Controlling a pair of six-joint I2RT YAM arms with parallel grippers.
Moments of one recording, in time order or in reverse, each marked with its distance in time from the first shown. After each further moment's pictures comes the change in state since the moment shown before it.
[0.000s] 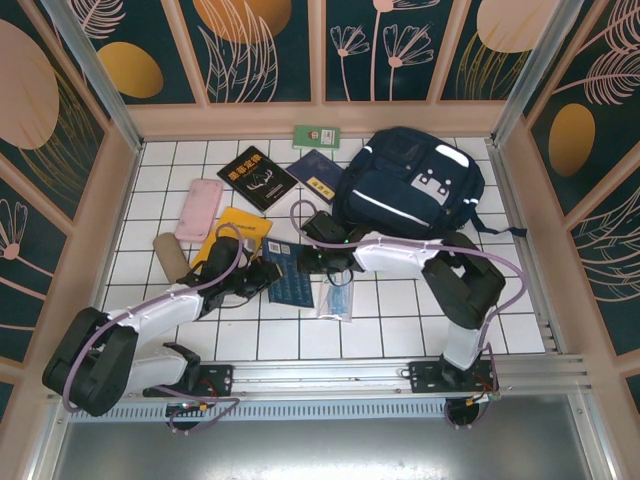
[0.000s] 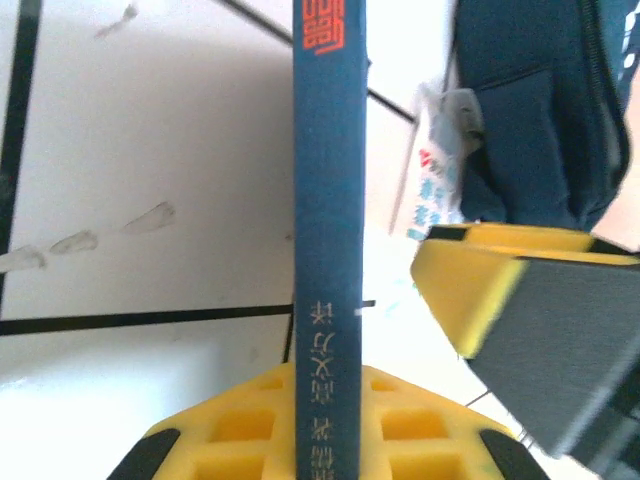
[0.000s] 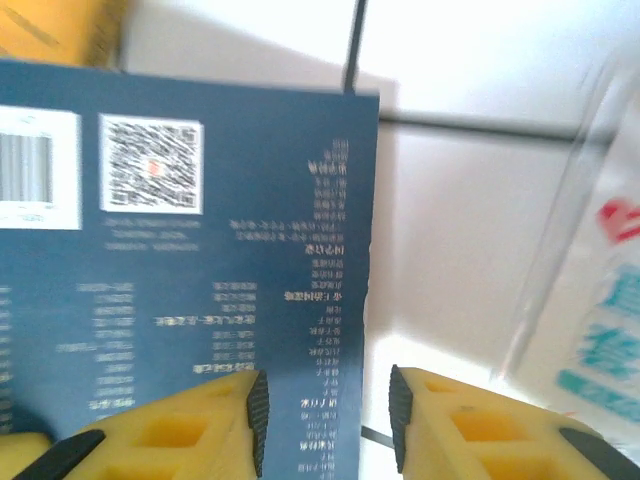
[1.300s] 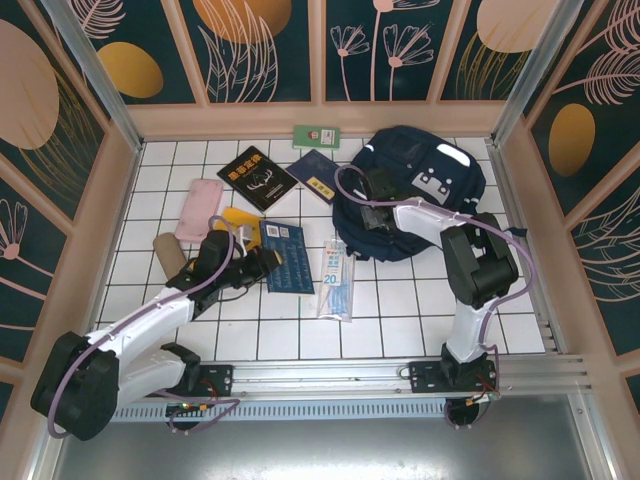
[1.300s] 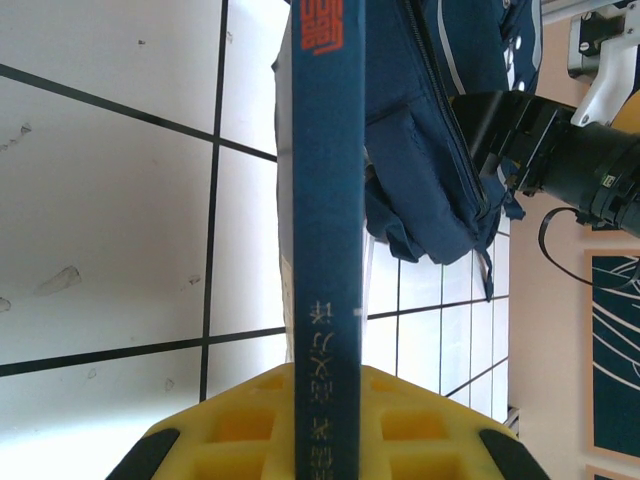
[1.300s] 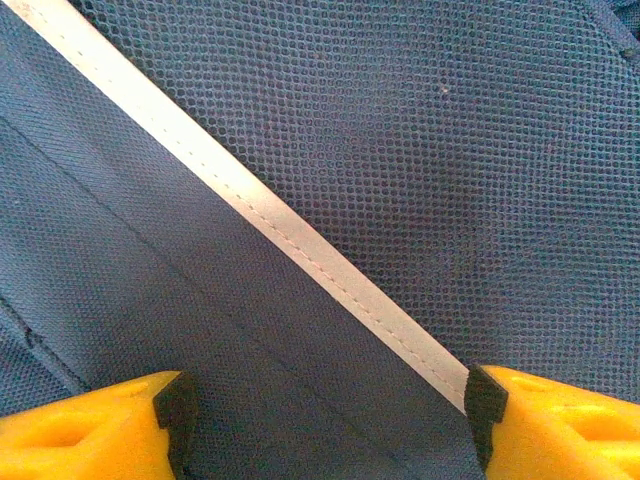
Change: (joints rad) left arm 0.000 -0.136 0.036 -0.035 -0.018 0.034; right arm -0.414 0.076 0.060 -0.039 0.394 -0.608
